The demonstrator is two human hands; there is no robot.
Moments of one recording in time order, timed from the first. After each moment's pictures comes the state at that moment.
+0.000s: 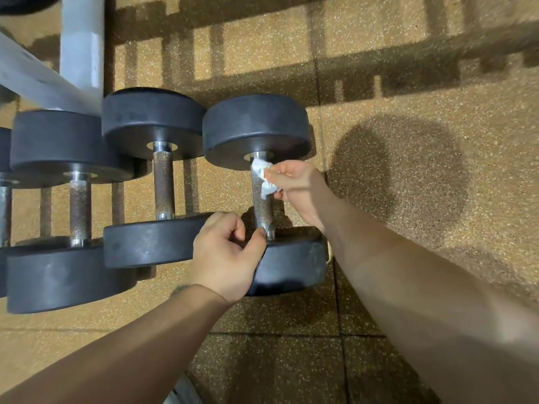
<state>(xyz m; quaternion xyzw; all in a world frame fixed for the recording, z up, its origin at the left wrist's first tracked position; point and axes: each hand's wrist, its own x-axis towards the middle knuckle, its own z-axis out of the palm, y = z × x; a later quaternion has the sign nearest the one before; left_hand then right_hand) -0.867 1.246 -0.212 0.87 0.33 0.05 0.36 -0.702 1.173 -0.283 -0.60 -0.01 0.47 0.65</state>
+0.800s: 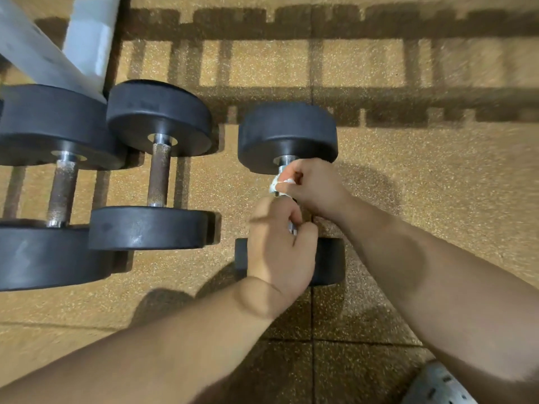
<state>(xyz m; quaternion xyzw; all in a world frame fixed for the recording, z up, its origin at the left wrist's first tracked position) -0.822 1.171 -0.181 0.81 0.33 0.11 0.47 -0.670 1.138 -0.249 -0.84 -0.33 0.26 0.35</state>
